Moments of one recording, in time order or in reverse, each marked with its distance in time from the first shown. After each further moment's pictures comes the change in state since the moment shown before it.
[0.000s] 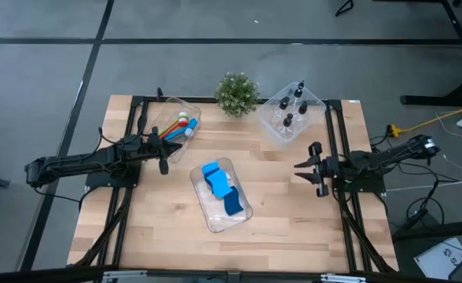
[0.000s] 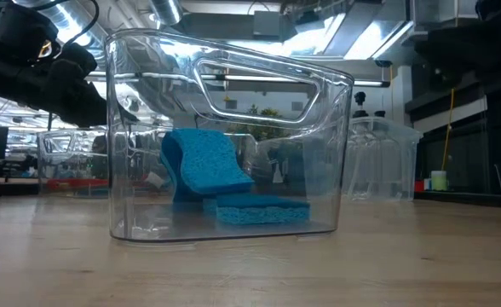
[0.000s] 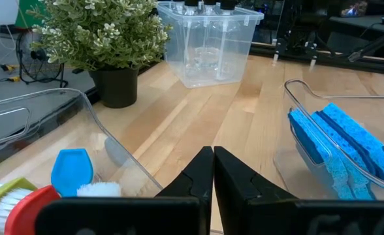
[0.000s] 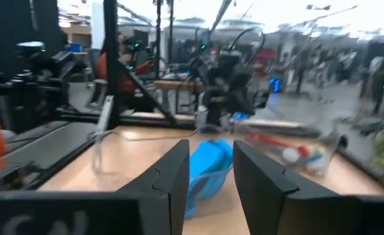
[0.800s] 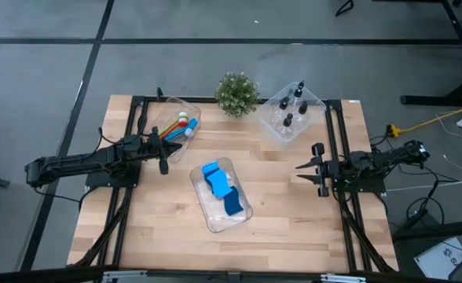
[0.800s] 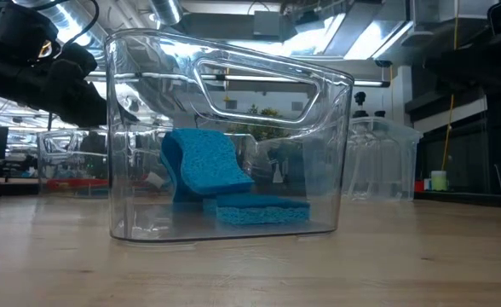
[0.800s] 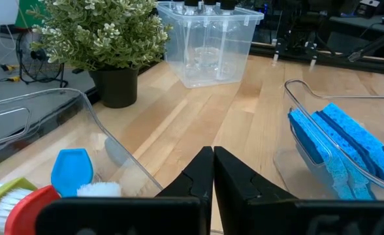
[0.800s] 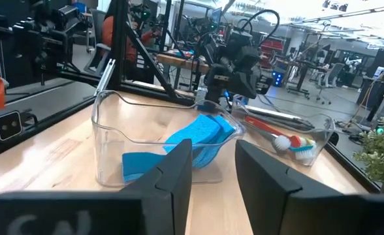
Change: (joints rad) left arm 0.000 0.000 0.000 0.000 0.000 0.000; right arm 0.000 -0.217 0.000 -0.334 -0.026 -0.130
